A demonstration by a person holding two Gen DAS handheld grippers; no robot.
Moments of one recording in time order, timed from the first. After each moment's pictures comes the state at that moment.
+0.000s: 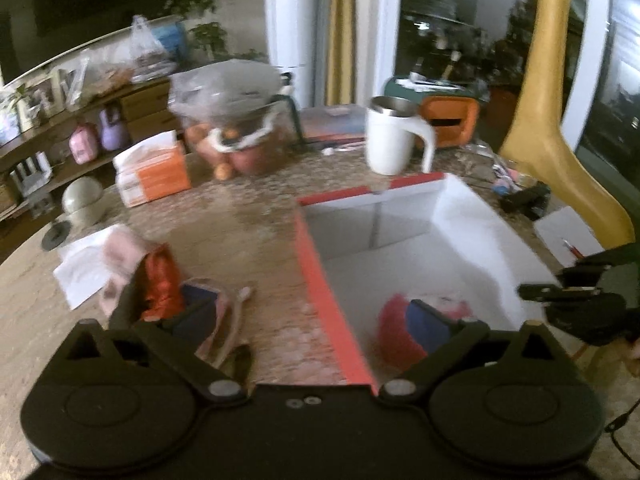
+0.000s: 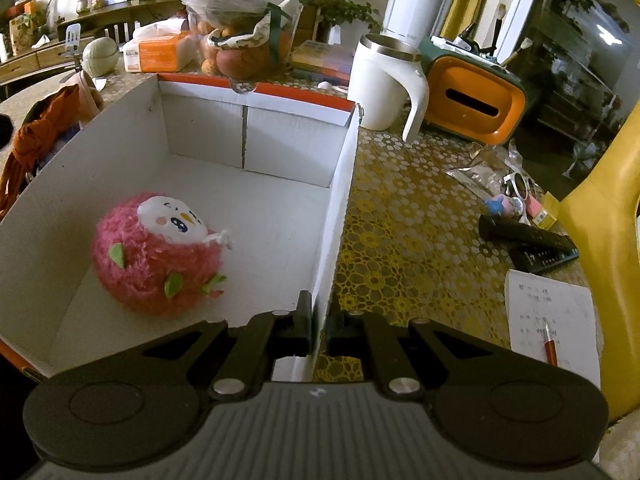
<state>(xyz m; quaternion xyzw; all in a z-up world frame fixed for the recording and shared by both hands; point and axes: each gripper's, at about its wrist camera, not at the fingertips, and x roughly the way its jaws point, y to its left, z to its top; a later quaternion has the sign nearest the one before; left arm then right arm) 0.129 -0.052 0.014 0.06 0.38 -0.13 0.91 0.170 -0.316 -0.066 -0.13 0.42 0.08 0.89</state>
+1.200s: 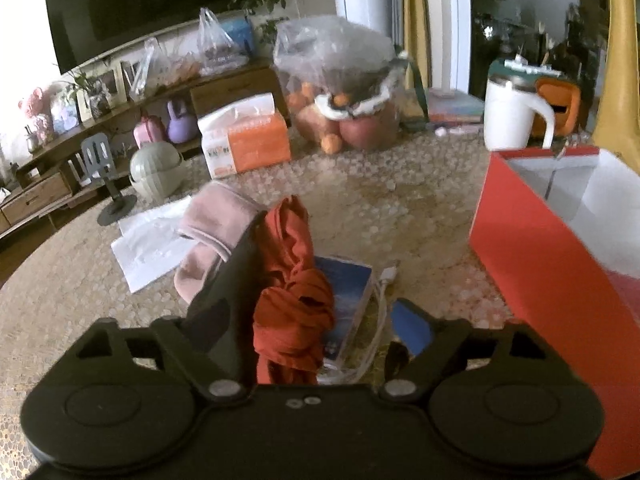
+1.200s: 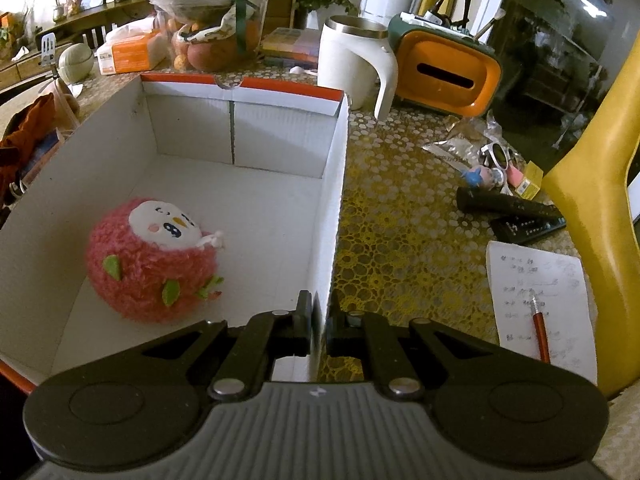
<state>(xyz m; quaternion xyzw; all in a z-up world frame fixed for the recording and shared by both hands) 0.175 0.026 -0.069 0.08 0.36 -0.04 0.93 0.173 -0.341 -0.067 -0.10 0.45 0.06 0.89</state>
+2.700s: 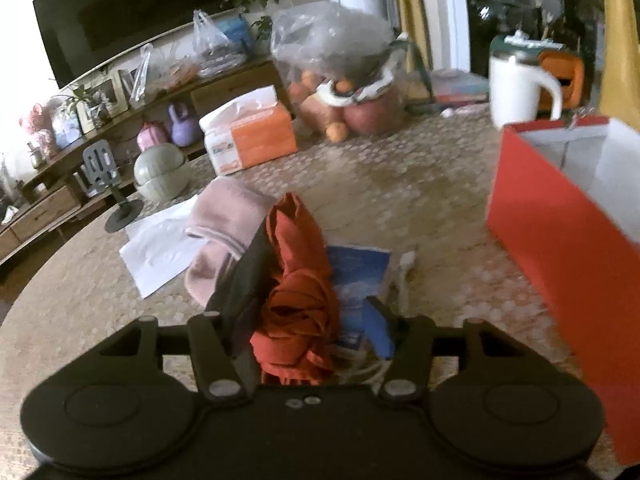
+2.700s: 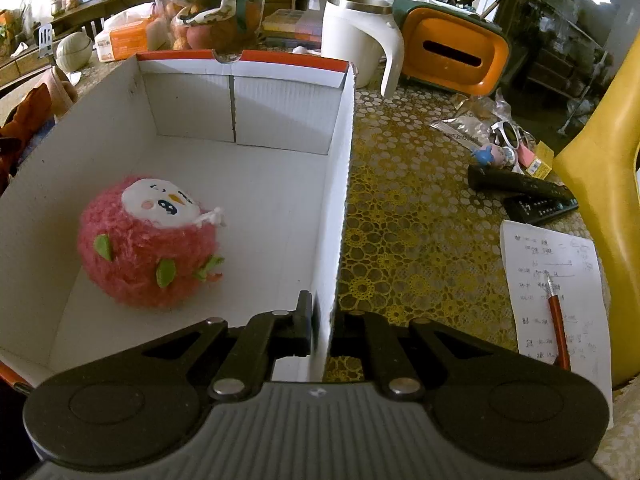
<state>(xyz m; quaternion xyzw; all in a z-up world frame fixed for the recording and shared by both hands) 0.180 0.026 -0.080 0.12 0.37 -0.02 0.92 0.176 -0.341 -0.082 -0.09 0.47 0.06 0.88</state>
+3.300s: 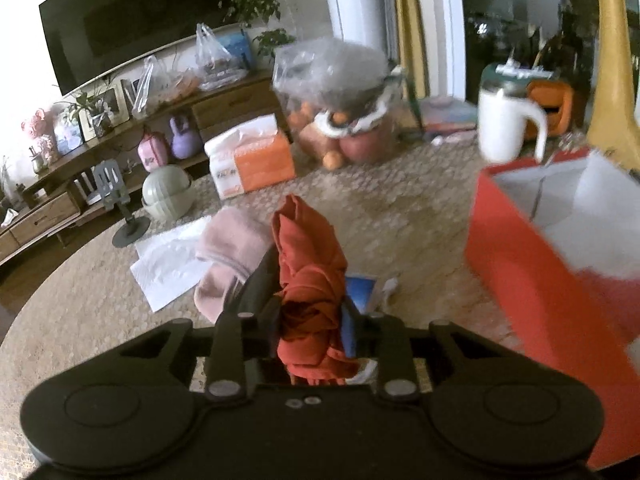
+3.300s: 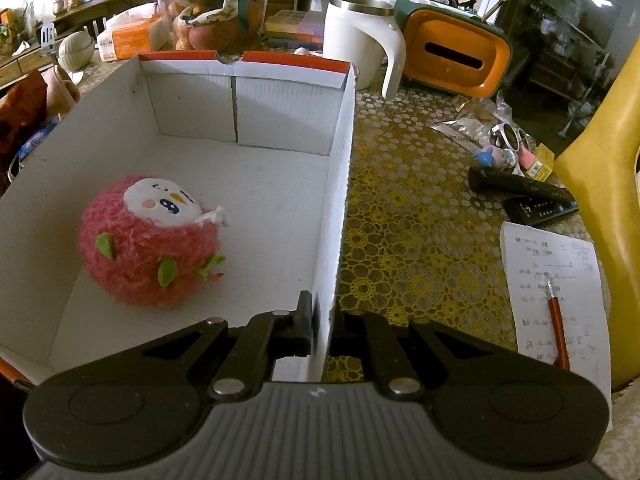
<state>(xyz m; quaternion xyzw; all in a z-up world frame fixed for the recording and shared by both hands) 0.156 0.021 -0.034 0.10 0.34 -0.04 0.93 0.175 -0.340 -0.082 -0.10 0.46 0.06 0.88</state>
